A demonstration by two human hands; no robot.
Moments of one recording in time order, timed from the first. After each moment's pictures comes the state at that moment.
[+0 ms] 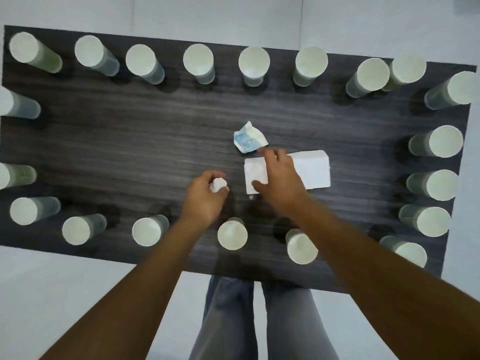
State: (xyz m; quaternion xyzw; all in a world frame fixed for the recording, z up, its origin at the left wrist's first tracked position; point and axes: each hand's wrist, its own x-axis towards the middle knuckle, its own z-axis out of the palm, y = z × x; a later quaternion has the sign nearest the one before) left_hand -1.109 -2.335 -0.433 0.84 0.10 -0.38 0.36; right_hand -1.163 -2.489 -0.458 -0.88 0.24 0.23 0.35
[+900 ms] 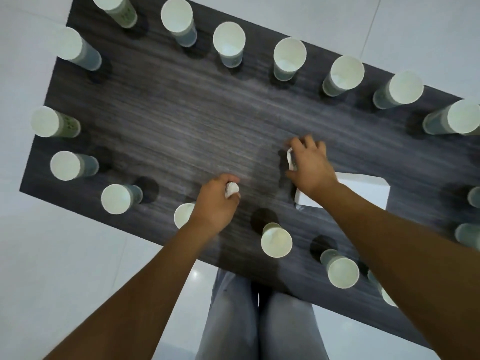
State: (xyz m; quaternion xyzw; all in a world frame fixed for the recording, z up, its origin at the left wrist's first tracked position) left_hand -1.083 -2.236 -0.432 0.85 0.08 -0.38 0.34; right_hand -1.080 -2.443 -0.486 -0.92 0.14 0.29 0.23
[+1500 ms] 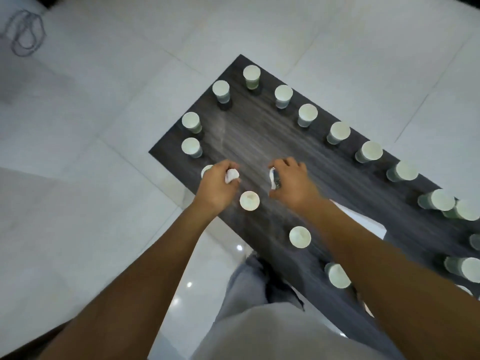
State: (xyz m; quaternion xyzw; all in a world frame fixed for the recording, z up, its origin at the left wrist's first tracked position) left_hand -1.141 -2.121 -0.216 0.88 0.18 -0.18 0.41; right_hand -1.113 -2.294 -0.252 -0.92 -0.07 0.26 0.27
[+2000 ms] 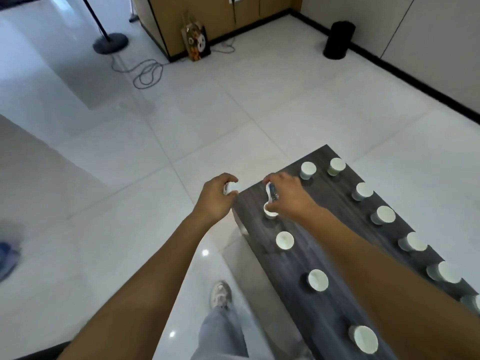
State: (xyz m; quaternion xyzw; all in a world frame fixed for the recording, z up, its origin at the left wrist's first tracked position) left_hand -1.134 -1.845 -0.118 0.87 0.23 -0.01 0.43; right_hand -1.045 -2.013 -0.130 -0.91 -0.27 0.22 0.23
